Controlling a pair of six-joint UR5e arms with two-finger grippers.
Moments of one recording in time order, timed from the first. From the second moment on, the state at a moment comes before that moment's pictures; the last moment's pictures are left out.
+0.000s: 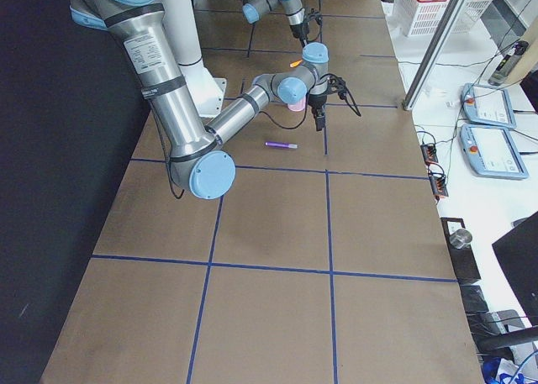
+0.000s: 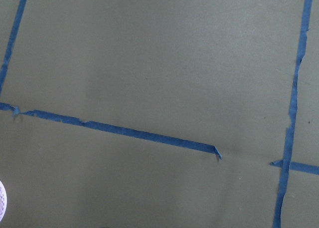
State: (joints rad) left arm -0.57 -2.21 -1.80 -1.71 -1.53 -1.47; right arm 0.84 -1.14 1.79 -1.48 2.04 0.80
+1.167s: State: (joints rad) left arm -0.39 -2.39 -1.67 -1.70 -1.09 -1.50; right arm 0.84 -1.14 1.79 -1.48 2.04 0.80
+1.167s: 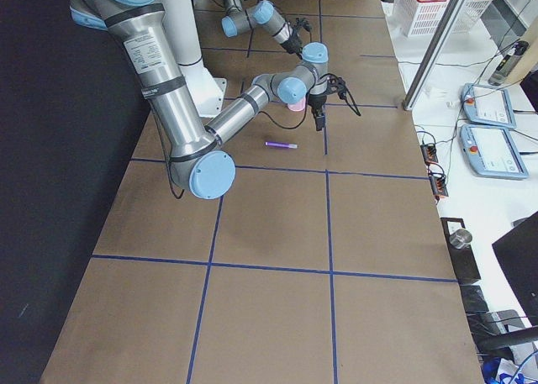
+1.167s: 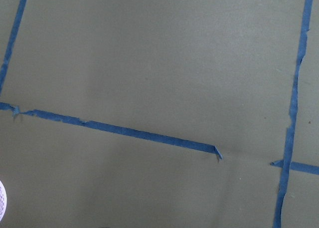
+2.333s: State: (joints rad) left arm -0.33 -2.43 -1.63 -1.71 -1.07 -1.24; right arm 0.84 -1.14 1.79 -1.48 2.04 0.80
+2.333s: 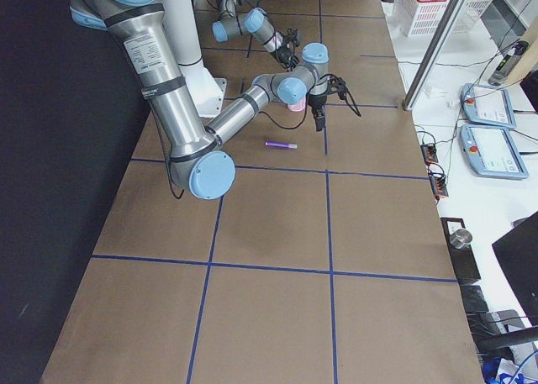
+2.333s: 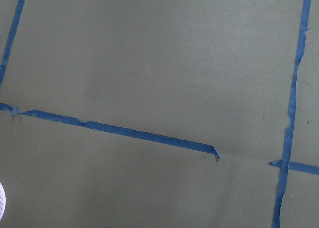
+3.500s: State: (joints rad) left arm -0.37 -2.47 -1.51 -1.72 -1.07 -1.21; right arm 0.84 -1.14 1.79 -1.48 2.04 0.80
